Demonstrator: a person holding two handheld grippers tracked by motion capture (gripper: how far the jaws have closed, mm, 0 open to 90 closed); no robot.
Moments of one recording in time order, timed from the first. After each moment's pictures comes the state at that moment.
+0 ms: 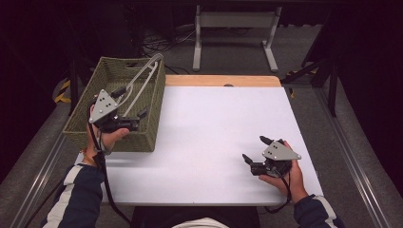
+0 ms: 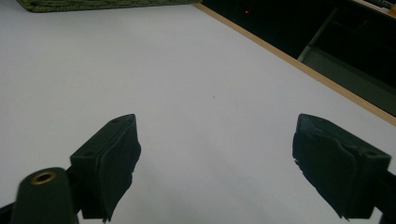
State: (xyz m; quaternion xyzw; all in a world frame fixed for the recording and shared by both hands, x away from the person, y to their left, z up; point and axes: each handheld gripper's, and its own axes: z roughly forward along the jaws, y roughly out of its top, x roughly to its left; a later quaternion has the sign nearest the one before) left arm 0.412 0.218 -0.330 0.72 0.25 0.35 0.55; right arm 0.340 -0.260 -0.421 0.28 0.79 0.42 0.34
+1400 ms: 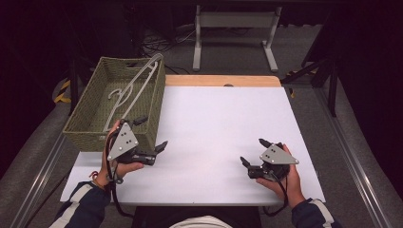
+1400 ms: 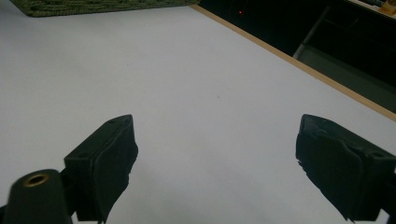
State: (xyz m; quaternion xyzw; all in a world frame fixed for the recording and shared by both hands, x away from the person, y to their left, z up) left arm 0.355 0.179 -0.373 0.76 0.17 0.31 0.55; right arm 0.330 -0.251 -0.424 0.30 0.78 0.42 0.35
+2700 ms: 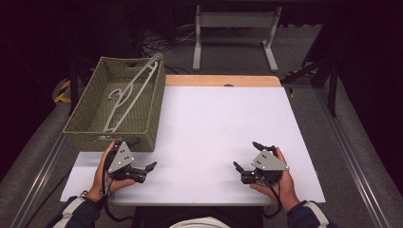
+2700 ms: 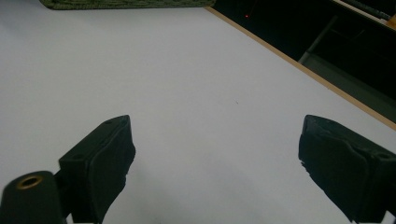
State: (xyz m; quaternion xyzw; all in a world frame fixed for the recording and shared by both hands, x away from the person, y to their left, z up) left arm 0.349 0.215 -0.444 0.81 0.22 0.27 0.47; right arm 0.321 -0.231 -0.430 0.27 0.80 0.41 0.35
